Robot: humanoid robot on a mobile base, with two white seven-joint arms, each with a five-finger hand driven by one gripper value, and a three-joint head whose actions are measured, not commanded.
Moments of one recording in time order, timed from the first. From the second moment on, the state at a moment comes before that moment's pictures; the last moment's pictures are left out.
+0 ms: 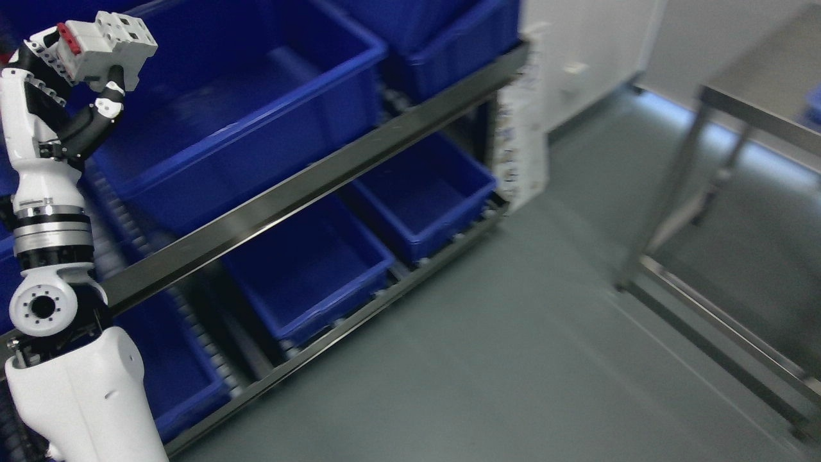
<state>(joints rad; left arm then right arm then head) -0.73 0.01 0.41 -1.55 -0.14 -0.13 -0.24 0.09 0.00 0.00 -0.24 0.07 0.05 -0.14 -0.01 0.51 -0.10</state>
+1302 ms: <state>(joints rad) -1.09 0.24 0.12 -1.03 -0.33 -0.13 -0.47 0.09 0.00 0.00 -0.24 0.07 0.05 -0.14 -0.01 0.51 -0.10</state>
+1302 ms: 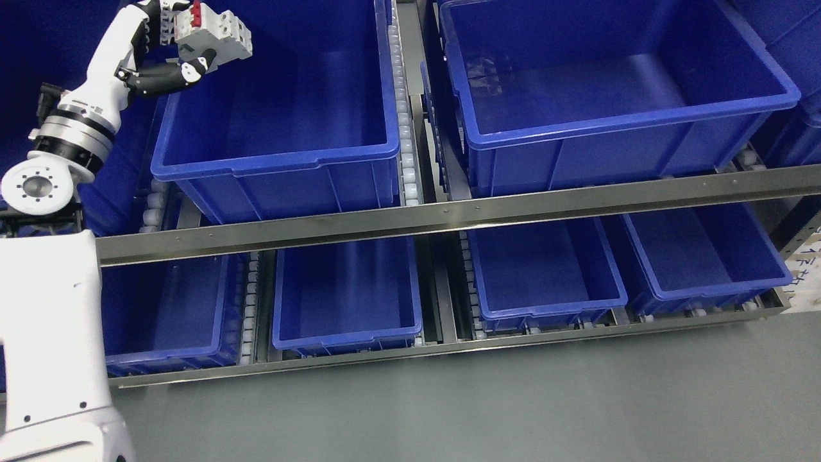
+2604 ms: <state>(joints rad) -1.43 0.20 -0.08 -0.42 -0.47 -0.12 -0.32 0.09 0.00 0.00 -0.24 0.07 0.05 -0.14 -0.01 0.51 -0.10</state>
